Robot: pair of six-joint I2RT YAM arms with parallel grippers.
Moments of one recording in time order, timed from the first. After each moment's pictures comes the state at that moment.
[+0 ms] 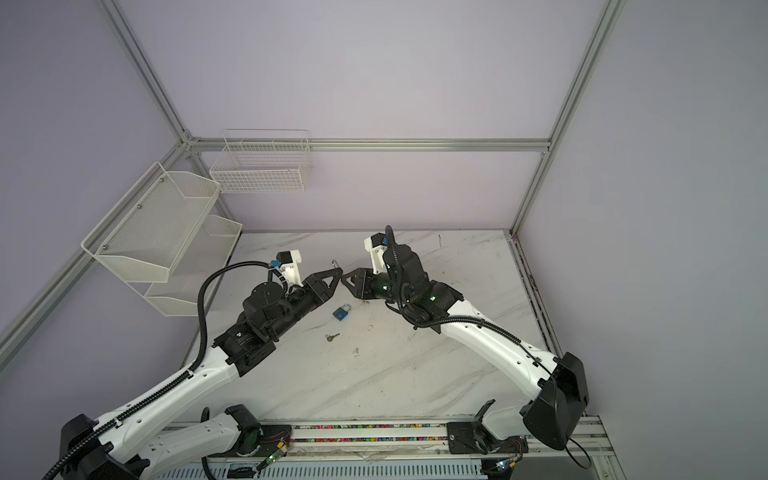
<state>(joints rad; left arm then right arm) -0.66 1.02 0.83 0.08 -0.04 -0.94 0.80 1.37 1.28 -0.26 -0.21 0.70</state>
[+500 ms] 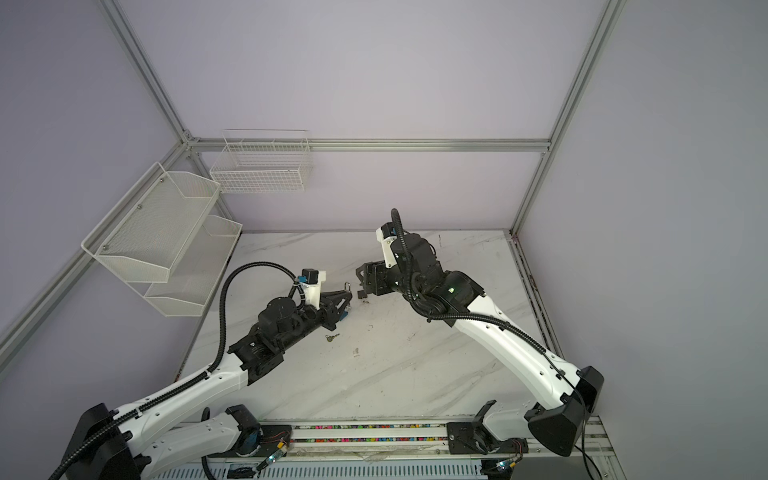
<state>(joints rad) -0.68 1.06 0.63 0.24 0.04 -0.35 0.79 1.37 1.48 -0.64 -0.02 0.44</state>
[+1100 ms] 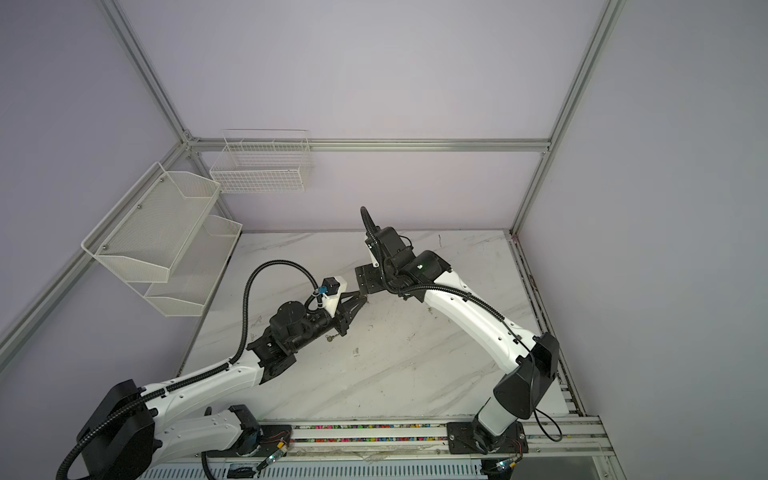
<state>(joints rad) -0.73 1.16 0.60 0.49 0.10 -0.05 0.79 1.60 1.69 -0.89 0.09 0.35</state>
